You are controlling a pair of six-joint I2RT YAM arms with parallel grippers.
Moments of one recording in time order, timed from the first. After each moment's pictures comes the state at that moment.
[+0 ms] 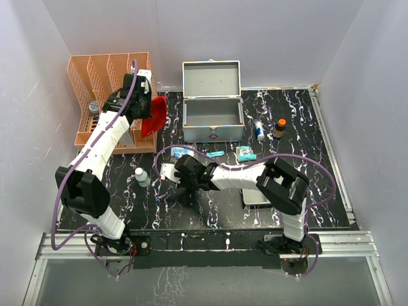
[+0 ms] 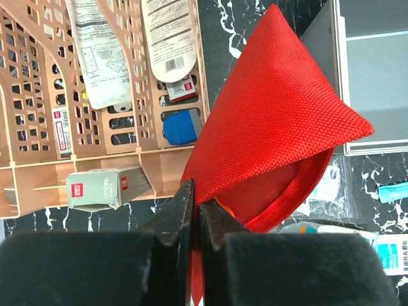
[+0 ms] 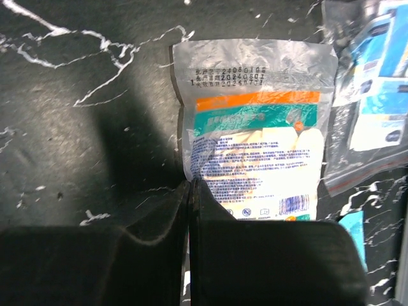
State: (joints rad) left arm -0.27 1.63 1.62 -0.73 -0.22 -0.06; right arm 1.04 1.91 1.17 -0.17 0.08 -0.46
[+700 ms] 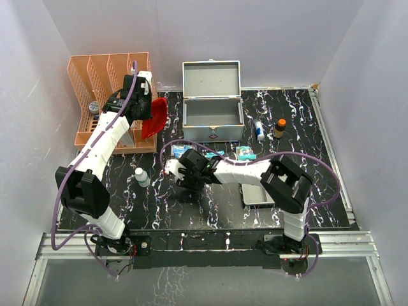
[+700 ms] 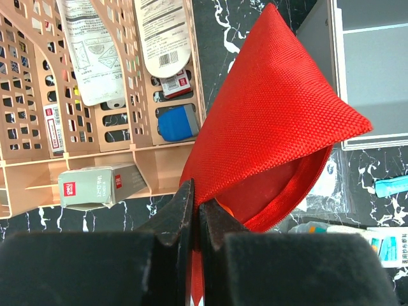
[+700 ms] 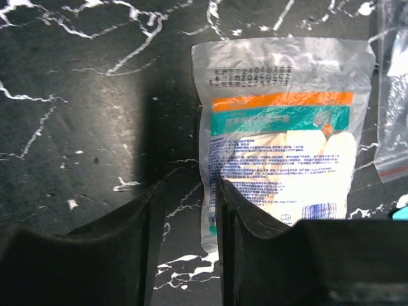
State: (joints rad) left arm -0.26 1.63 1.60 -0.73 -0.20 -0.06; right arm 0.99 1.88 1.20 -0.31 -0.10 -0.36
